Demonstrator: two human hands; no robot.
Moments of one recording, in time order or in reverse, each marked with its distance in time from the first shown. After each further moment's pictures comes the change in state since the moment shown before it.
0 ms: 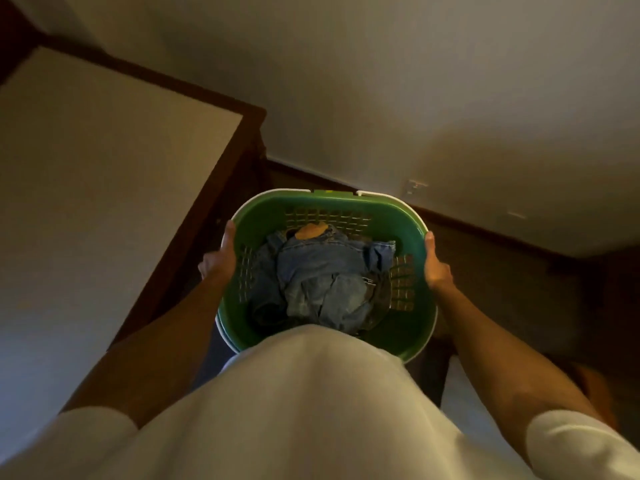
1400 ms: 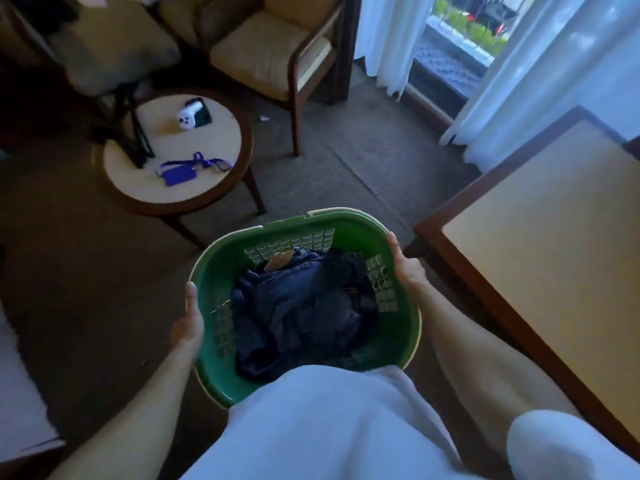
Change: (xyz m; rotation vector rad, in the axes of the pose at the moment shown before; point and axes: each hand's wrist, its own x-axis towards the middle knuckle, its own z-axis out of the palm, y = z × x) left_hand -0.415 -0.720 0.037 -1.674 0.814 -1.322; right_hand -0.520 0.403 0.413 -1.771 -1.066 -1.187
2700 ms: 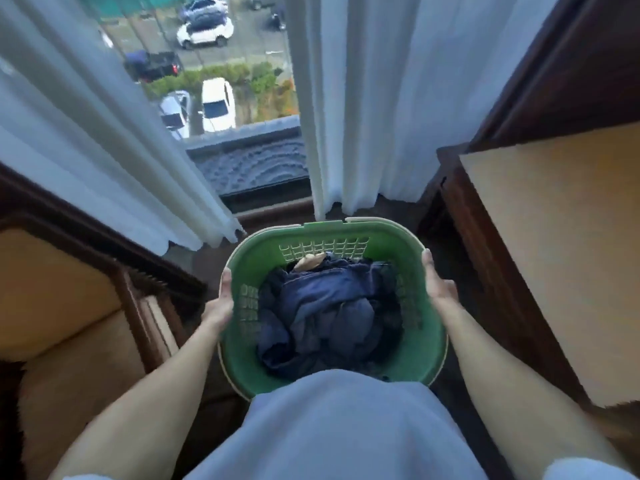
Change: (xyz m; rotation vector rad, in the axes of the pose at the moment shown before) left_hand 0.125 0.916 0.424 0.860 -0.436 0.719; right_hand 0.357 -0.368 -0.148 1.025 0.635 0.544
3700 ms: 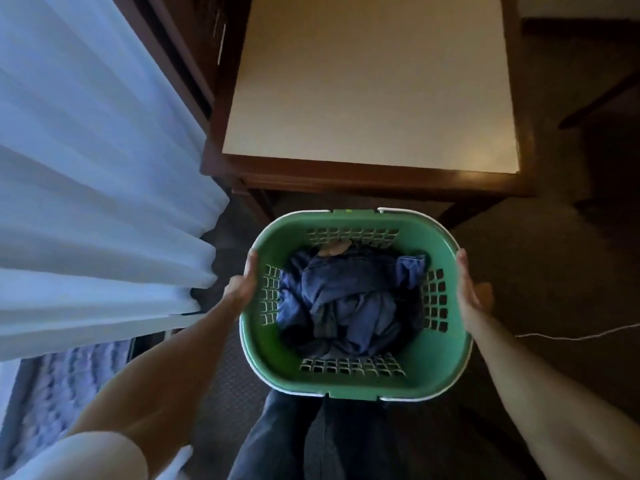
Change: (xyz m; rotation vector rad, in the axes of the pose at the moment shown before) left_hand 0.109 0.316 0.359 1.250 -0.638 0.688; right_hand -0.002 0.102 0.051 0.952 0.821 0.850
